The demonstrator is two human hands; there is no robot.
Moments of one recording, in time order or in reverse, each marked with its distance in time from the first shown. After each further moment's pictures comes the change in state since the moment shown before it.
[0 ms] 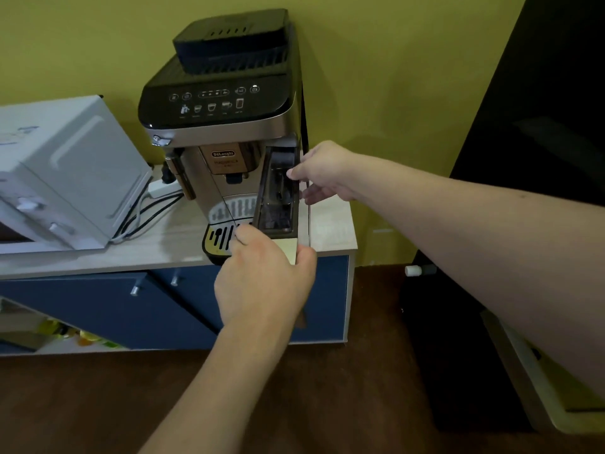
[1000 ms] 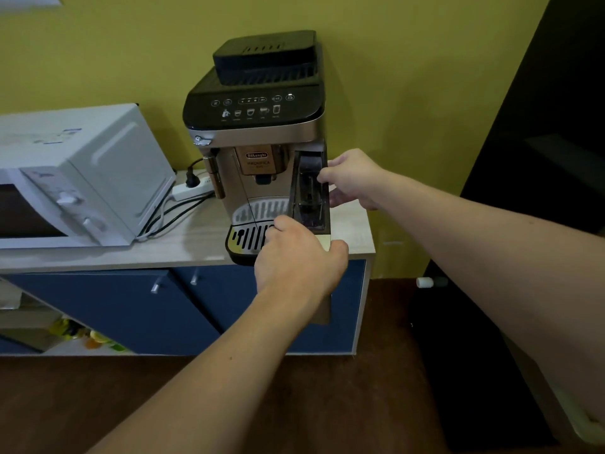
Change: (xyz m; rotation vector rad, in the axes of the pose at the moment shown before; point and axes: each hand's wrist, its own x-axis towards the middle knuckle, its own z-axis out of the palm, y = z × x) left_hand 0.011 -0.009 -0.004 -0.097 -0.131 0.052; right_hand -0.016 0.002 0.013 0.079 0.095 -0.043
